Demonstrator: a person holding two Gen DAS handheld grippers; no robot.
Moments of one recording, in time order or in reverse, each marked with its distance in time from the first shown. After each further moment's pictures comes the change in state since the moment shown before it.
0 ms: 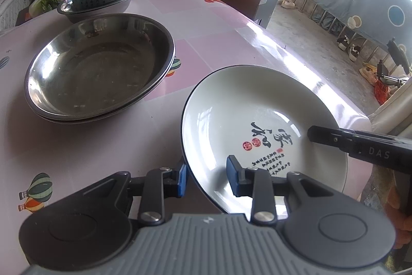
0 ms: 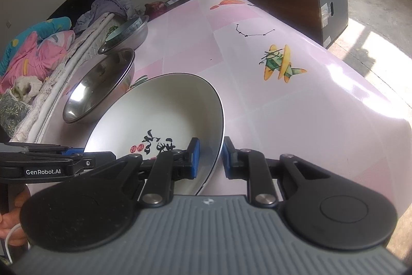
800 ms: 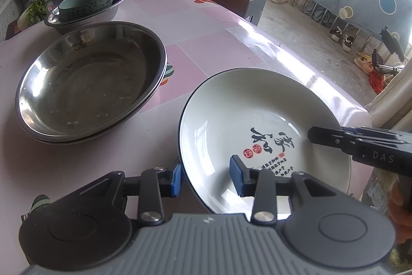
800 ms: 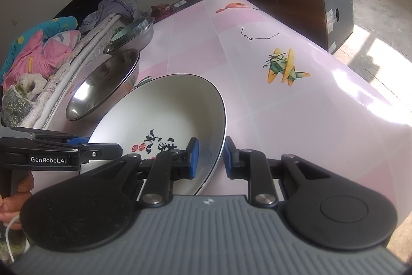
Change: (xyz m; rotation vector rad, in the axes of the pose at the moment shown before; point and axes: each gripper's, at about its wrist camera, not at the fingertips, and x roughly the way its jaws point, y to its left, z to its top) left arm 0.006 -0.001 0.008 0.064 0.006 -0.014; right arm -0.002 0.000 -0.005 -0.029 -0.022 0.018
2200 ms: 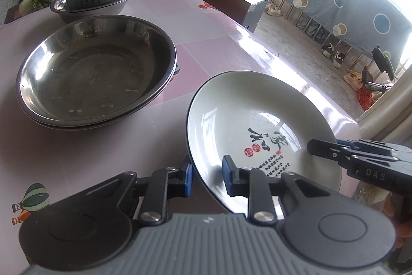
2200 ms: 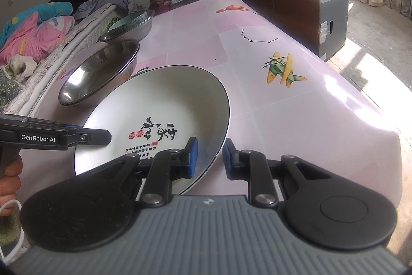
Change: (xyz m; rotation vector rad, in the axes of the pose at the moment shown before) left arm -0.006 0.023 -0.011 -0.068 -0.041 -0.081; right arm -0.004 0.020 -0.007 -0.098 -0.007 -0.088
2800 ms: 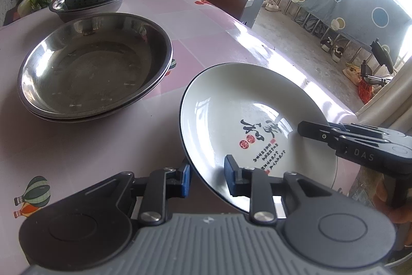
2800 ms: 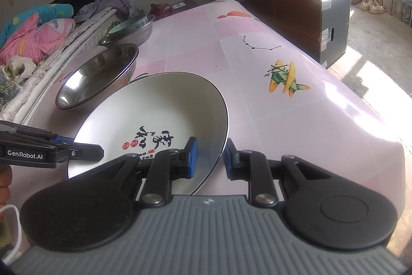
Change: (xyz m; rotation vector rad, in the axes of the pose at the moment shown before) left arm -0.002 -0.005 -0.004 0.025 0.019 0.005; right arm 0.007 -0.002 0.003 -0.001 -0.026 0.008
